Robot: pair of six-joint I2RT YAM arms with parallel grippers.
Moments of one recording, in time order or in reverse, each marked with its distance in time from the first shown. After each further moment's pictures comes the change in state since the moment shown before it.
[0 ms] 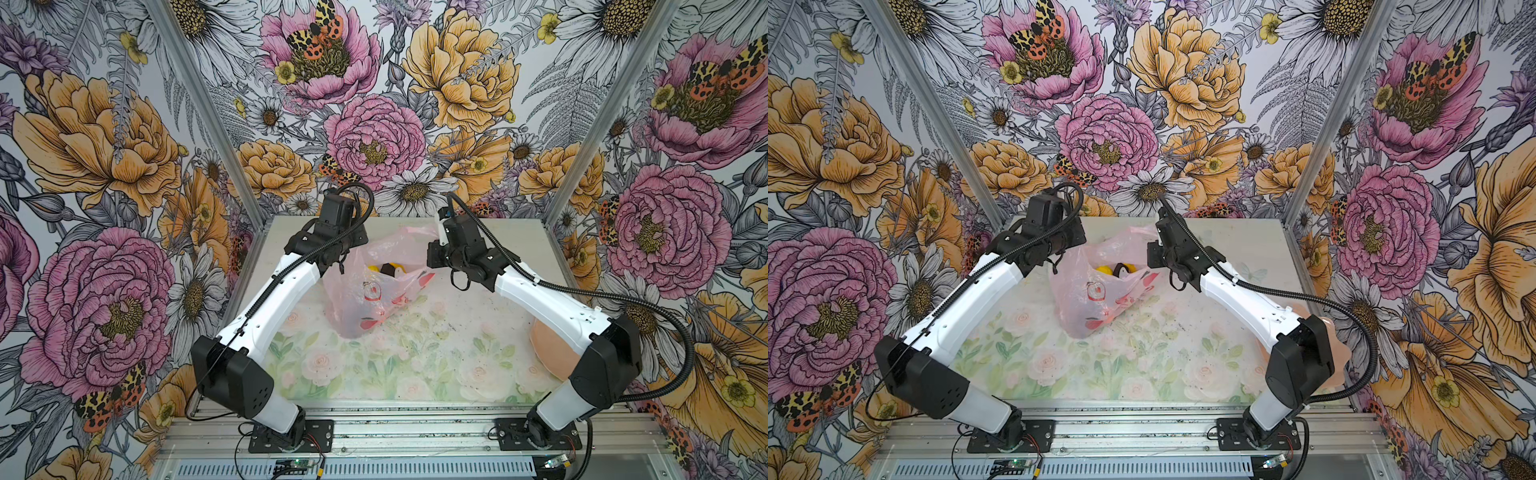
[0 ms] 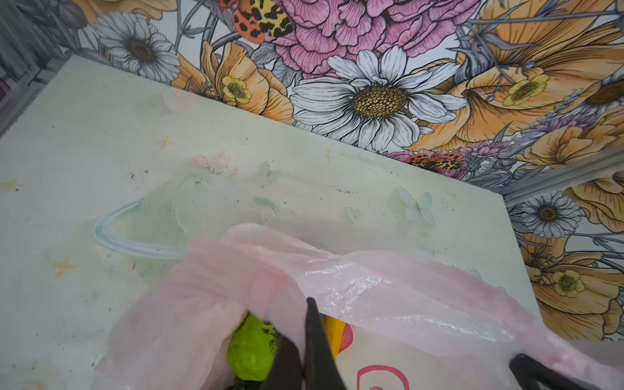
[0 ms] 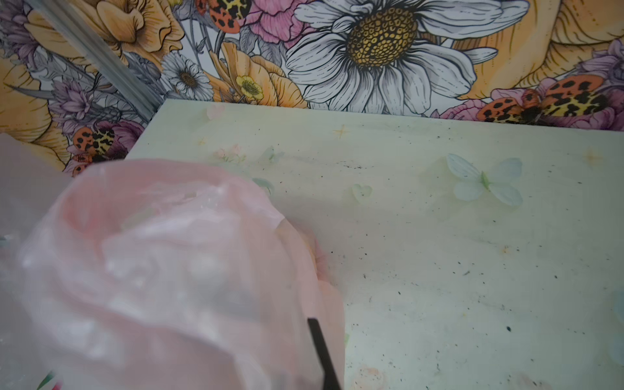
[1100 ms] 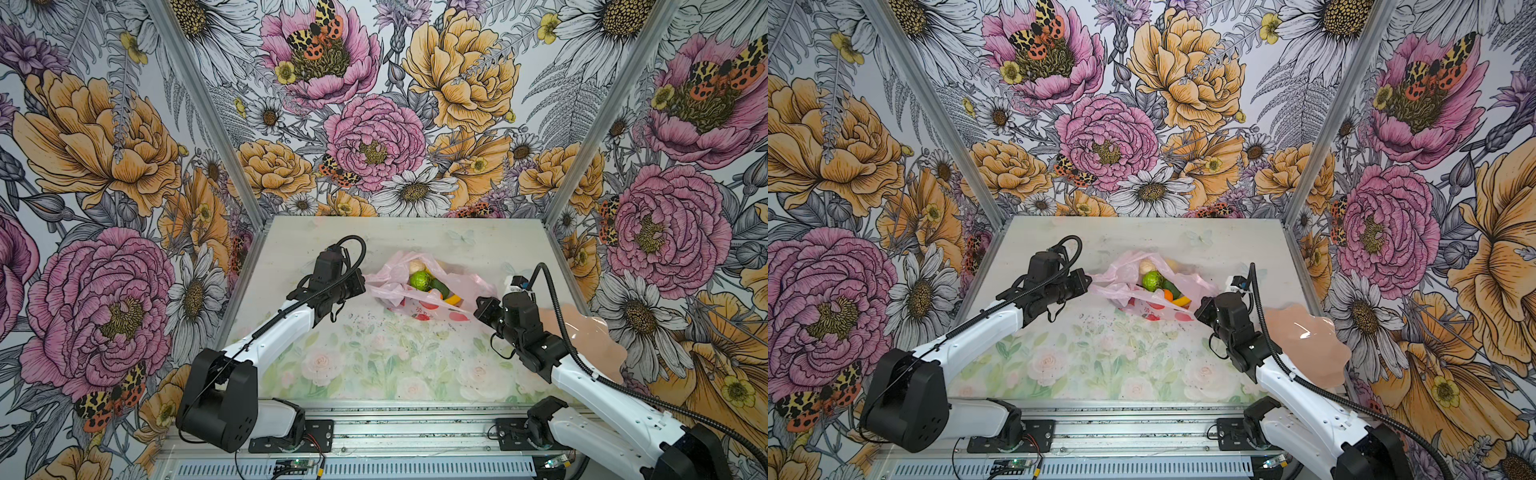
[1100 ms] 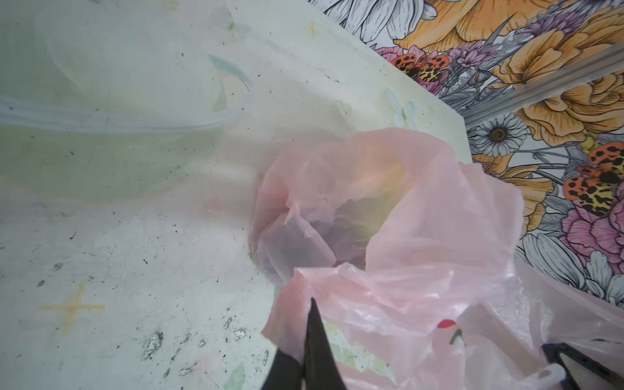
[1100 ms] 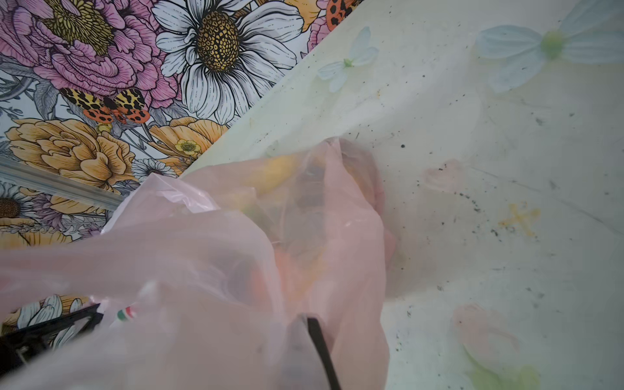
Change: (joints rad) left arm 0.068 -0.196 -0.766 0.468 0.338 -0.118; right arm -0.100 -0.685 -0.951 0.383 0.013 0.512
